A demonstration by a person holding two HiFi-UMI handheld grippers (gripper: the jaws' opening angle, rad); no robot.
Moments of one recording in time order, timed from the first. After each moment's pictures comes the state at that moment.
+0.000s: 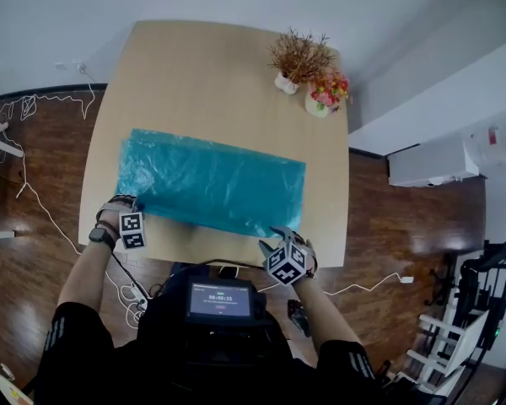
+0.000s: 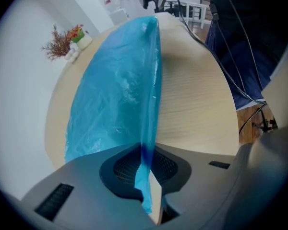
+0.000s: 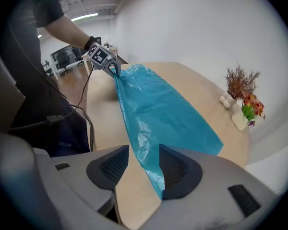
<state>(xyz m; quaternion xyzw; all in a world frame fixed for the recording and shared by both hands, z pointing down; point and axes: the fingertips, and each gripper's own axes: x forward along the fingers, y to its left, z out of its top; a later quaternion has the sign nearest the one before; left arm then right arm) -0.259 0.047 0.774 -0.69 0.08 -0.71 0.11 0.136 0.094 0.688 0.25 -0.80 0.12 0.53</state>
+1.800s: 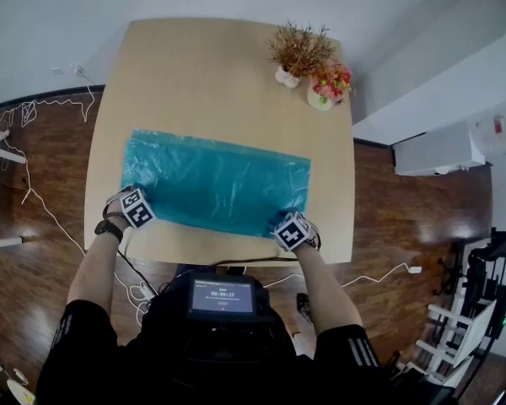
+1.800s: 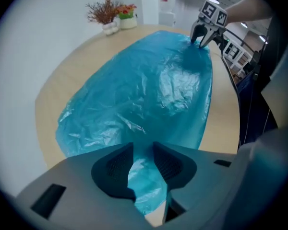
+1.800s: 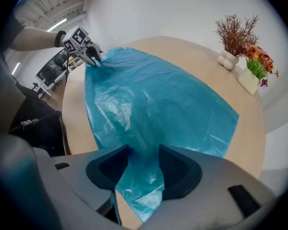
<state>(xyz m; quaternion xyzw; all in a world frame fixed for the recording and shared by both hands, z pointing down) -0.244 0.004 0.775 -0.73 0.19 -0.64 -0.14 0.167 0.049 0.761 0.26 -0.75 0.25 0.56</state>
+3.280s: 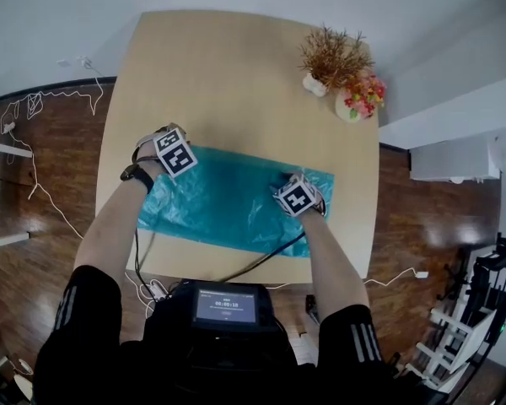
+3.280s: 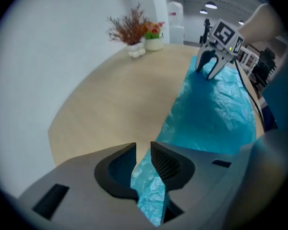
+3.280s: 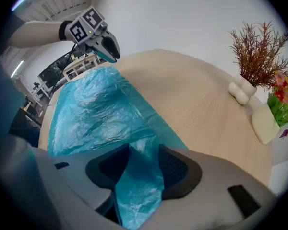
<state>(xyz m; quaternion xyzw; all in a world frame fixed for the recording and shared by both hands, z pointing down) -0.180 -0.224 0.726 -0.76 0.23 -0.60 -0.08 0.087 -0.132 0.756 0.27 -0.78 0.21 0.52</state>
